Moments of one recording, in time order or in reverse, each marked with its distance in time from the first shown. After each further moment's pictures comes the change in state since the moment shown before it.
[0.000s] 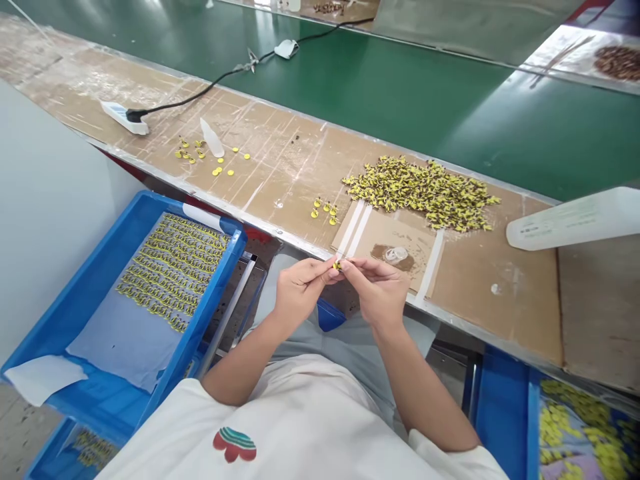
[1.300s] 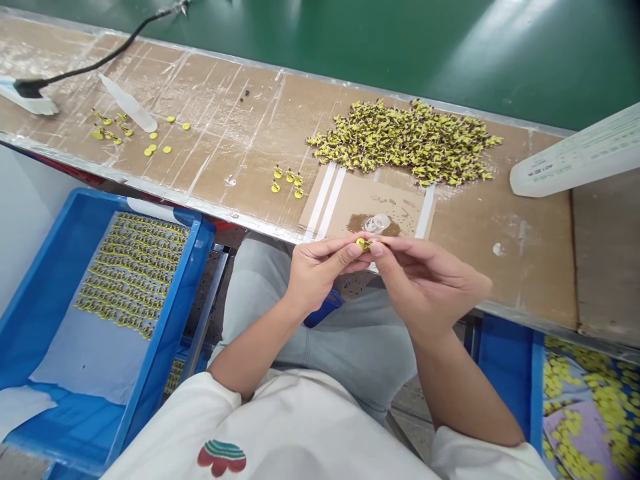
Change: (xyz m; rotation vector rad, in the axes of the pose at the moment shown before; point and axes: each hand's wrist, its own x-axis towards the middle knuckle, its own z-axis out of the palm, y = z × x) left_hand 0.012 -0.037 0.084 -0.433 -0.106 -0.468; right_hand 0.004 -0.011 -0.081 -0.406 0.156 -0.519
